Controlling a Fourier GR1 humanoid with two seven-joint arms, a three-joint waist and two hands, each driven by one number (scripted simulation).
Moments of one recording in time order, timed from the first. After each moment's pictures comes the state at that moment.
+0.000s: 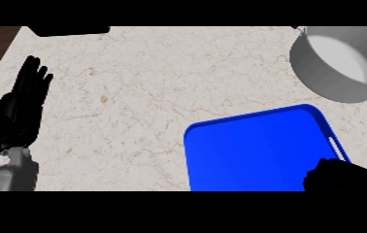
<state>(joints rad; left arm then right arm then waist) -0.14 0.27 0.14 -1.67 0.13 0.17 0.24 0.15 -0.82 0.29 -1.70 0.76 0.26 -0.76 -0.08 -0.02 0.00</state>
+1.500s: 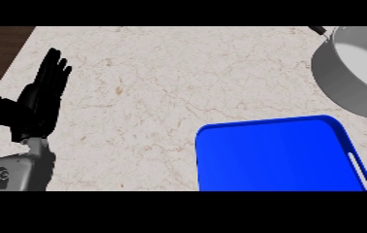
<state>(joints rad) -0.21 0.23 0.10 -1.62 0.10 0.14 0.22 -0.11 -0.90 -0.43 -1.39 -0.11 0.44 -0.42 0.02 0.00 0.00</state>
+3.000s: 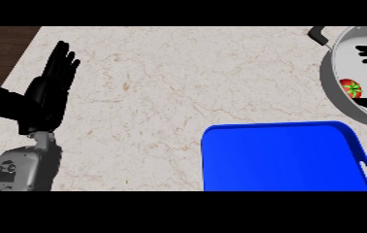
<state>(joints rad) -0.26 0.21 0.08 -1.63 0.09 0.13 0.23 -0.74 -0.76 -0.20 -0.33 0.44 0.18 -0.80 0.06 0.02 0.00</state>
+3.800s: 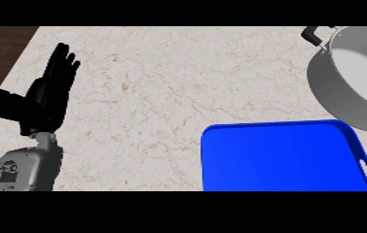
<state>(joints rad) -0.25 0.20 0.09 -1.61 0.09 0.13 0.21 -0.82 -0.91 -0.41 -0.15 0.21 0.50 -0.72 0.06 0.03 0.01</state>
